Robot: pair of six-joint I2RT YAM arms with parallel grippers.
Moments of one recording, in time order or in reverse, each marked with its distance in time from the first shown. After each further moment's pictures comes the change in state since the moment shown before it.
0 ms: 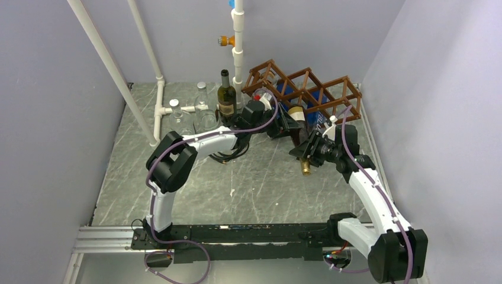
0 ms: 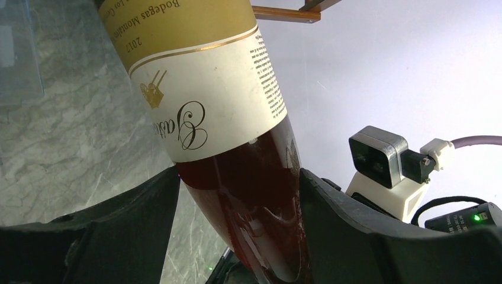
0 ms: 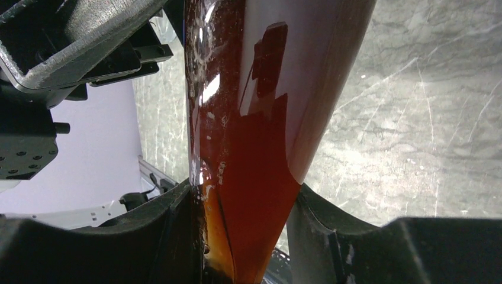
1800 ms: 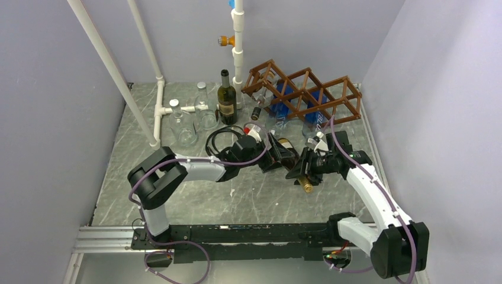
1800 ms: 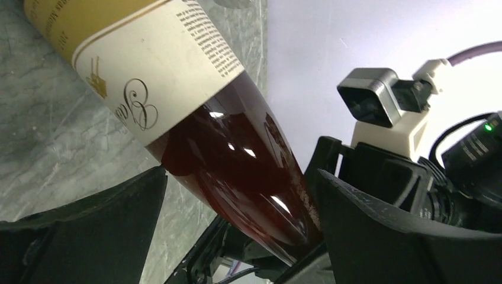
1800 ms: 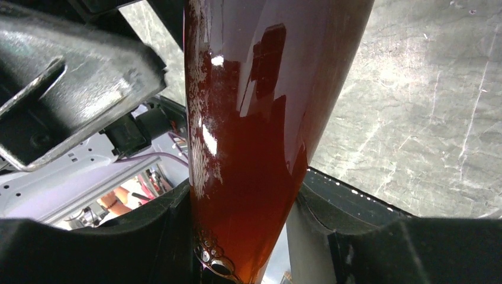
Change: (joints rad) left arm -0.138 -0.215 -0.510 0.261 -0.150 -0.167; right arm 0.066 0.035 0.040 -0.415 -0.090 -0.088
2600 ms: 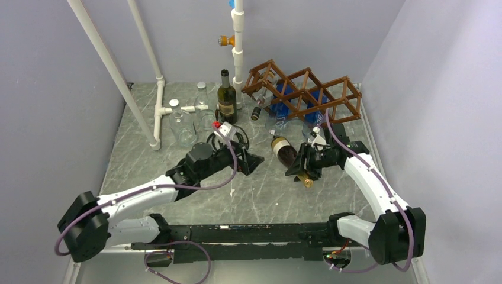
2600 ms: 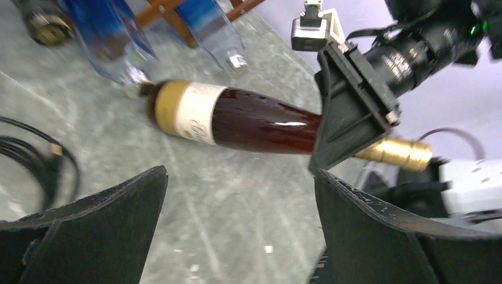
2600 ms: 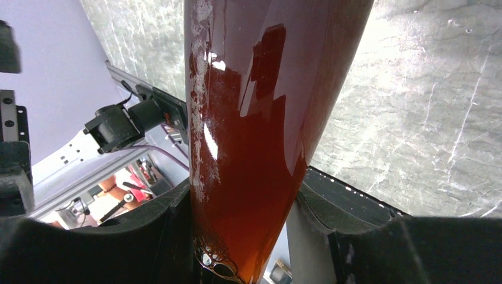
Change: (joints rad) left arm 0.044 -0.623 -0.292 -0.125 -0.110 0.753; right arm 0.003 0.110 0.091 -0.050 -0.006 -0.077
